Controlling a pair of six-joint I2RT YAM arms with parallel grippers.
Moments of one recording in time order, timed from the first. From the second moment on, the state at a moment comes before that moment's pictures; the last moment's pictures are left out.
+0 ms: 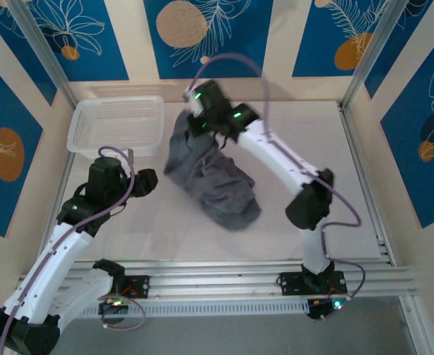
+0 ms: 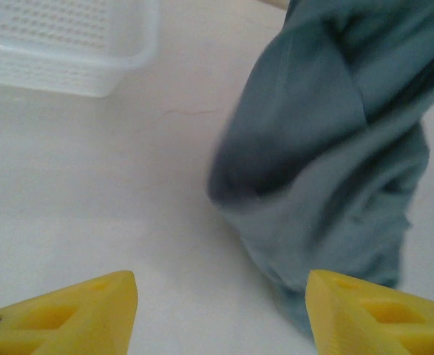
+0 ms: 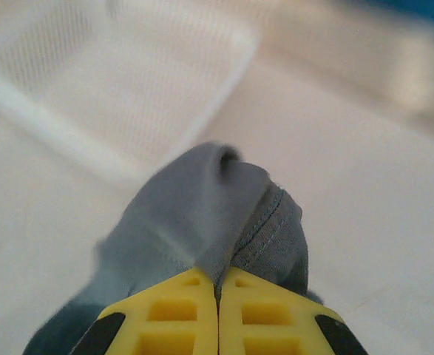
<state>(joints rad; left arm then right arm) -0.37 0.83 0.91 -0.67 0.05 -0.49 0.69 1.96 2.18 -0.81 0.06 0.09</state>
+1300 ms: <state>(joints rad) -0.79 1.81 1.27 -0.57 0.07 -0.40 0.50 1.42 0.87 -0.44 -0.18 0.71</state>
